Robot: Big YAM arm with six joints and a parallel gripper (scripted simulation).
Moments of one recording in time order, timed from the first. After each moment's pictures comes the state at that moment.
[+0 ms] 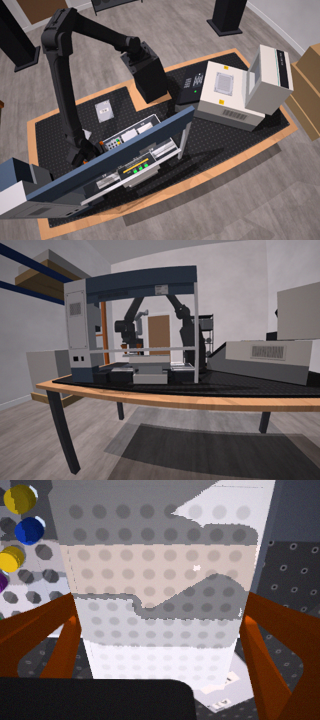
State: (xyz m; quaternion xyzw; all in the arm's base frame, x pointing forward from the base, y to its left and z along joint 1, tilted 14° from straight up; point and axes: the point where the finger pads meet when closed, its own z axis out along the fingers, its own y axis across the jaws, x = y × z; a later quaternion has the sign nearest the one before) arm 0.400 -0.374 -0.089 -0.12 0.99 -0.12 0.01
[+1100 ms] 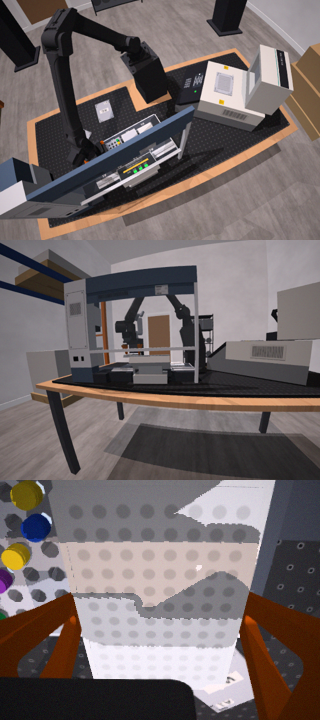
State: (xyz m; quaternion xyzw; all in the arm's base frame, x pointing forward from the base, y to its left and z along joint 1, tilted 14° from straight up) arm 0.398 -0.370 -0.092 -0.12 0.99 -0.12 0.01
